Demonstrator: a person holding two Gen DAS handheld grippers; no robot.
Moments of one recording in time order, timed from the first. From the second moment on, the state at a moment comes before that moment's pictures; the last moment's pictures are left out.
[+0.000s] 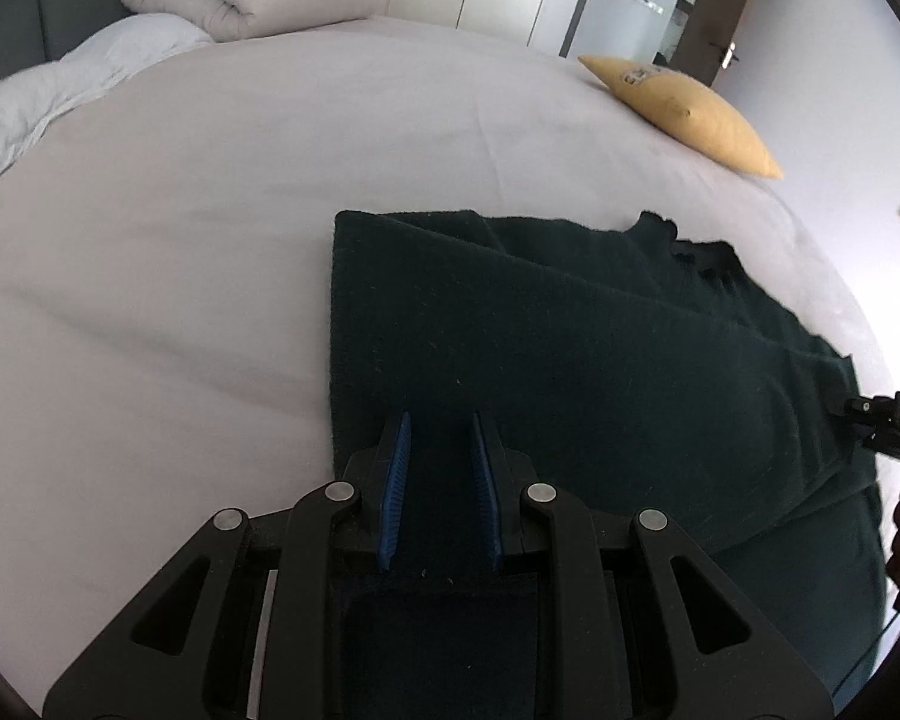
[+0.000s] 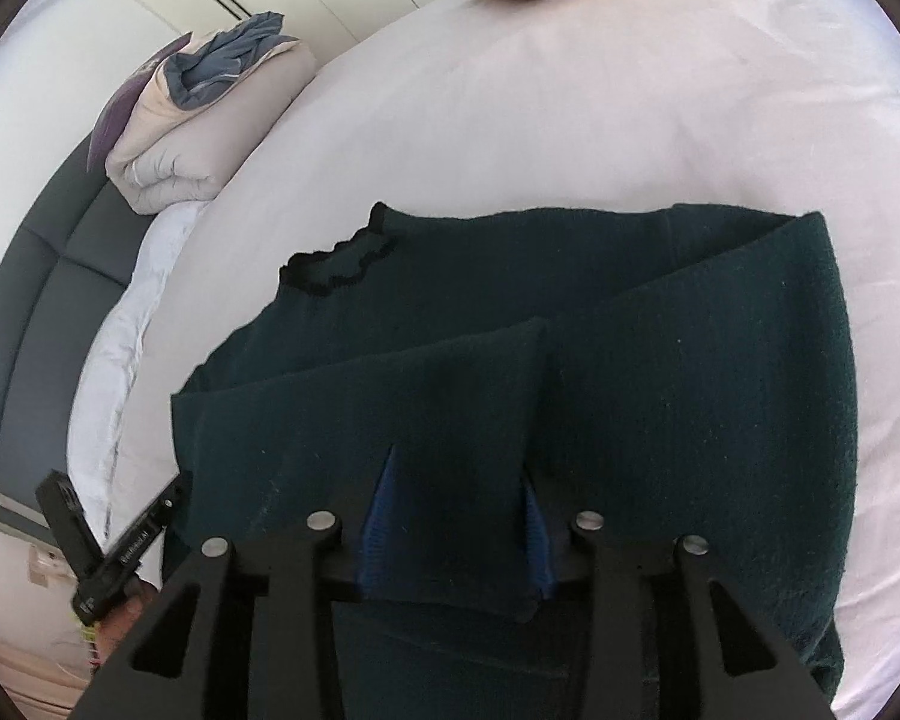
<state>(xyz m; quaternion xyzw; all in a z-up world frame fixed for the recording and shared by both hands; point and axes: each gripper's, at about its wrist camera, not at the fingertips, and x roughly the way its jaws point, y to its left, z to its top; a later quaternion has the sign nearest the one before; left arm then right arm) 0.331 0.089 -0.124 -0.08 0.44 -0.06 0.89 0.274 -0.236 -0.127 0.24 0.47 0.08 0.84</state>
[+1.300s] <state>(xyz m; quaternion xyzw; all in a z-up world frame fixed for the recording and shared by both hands) 0.380 0.122 -0.128 -0.14 0.43 -0.09 0.88 0.252 -0.254 -0.149 0.29 0.39 0.15 0.86</state>
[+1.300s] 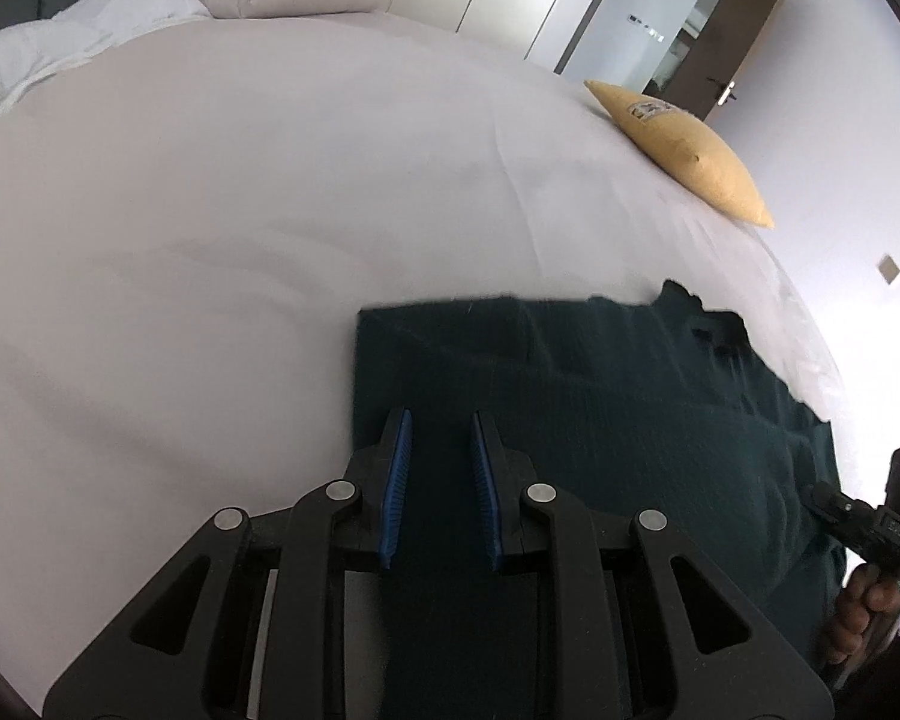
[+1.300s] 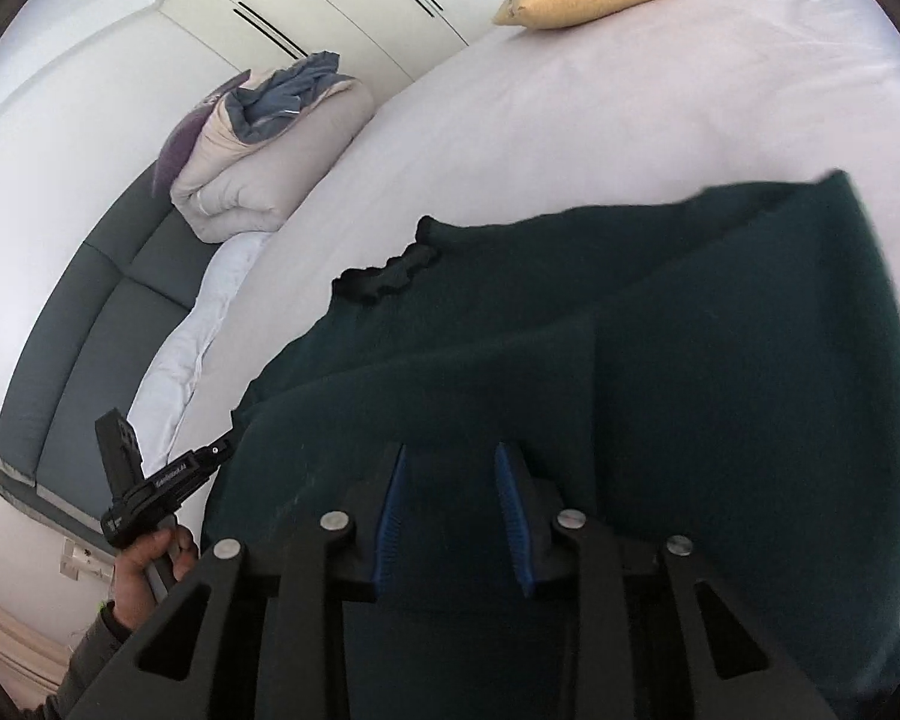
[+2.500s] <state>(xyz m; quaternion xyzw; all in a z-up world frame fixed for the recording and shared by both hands) 0.002 0.207 -0.152 -0.34 0.56 -0.26 0.71 -0.085 -0.310 -0.153 0.36 0.39 0.11 0.84</state>
